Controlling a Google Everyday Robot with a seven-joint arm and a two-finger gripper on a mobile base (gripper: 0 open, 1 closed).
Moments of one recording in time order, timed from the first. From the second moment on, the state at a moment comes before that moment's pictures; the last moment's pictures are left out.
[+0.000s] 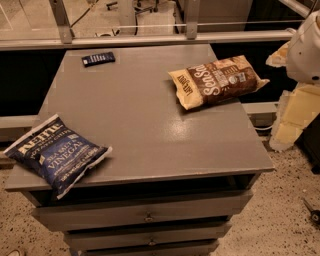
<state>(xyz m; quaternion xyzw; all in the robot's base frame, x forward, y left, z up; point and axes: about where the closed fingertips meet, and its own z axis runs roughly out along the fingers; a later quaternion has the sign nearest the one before) 0.438 -0.217 0.977 -0.60 0.78 -0.04 0.16</state>
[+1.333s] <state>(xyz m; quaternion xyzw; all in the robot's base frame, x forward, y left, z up) 0.548 -0.217 0.913 -0.59 0.77 -0.05 0.26</state>
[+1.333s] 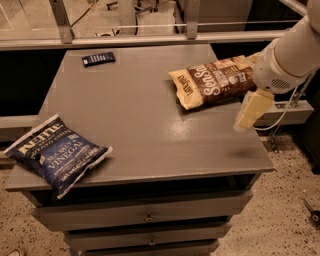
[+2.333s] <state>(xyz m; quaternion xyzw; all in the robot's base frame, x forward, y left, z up) 0.681 -0.189 0.873 -0.58 0.74 -0.07 0.33</state>
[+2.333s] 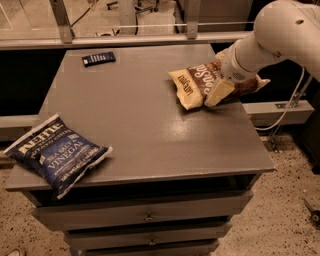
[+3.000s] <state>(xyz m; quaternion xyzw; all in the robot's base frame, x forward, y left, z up) 0.685 -0.178 0.874 -0.59 0.73 -0.07 0.34</state>
